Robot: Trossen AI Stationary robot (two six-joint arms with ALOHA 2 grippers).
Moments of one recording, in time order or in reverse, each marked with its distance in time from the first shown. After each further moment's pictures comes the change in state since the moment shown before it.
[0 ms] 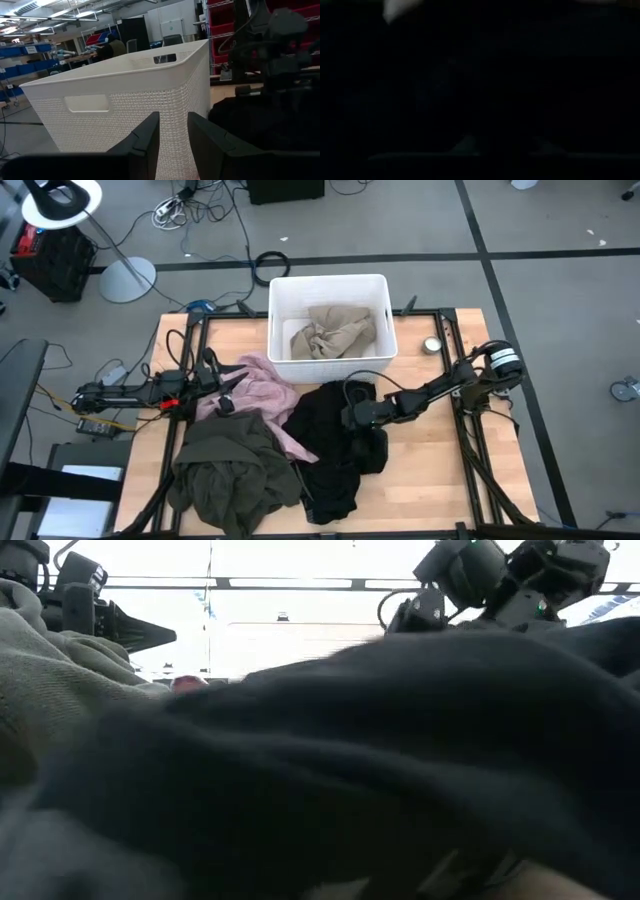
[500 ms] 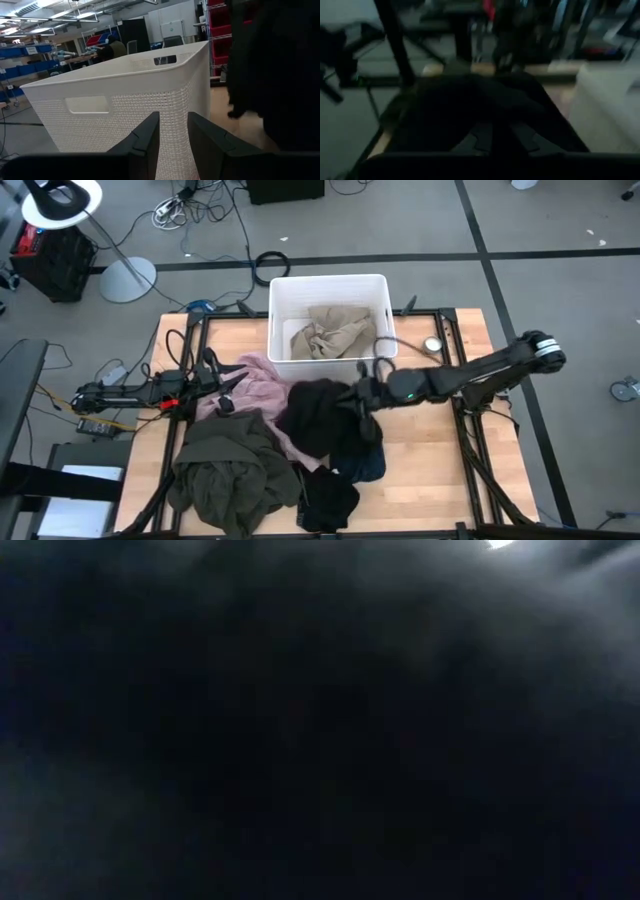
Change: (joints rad) left arm 0.000 0.000 0.000 0.006 0.000 0.000; right arm 0.017 -0.382 0.259 -0.151 0.148 -0.146
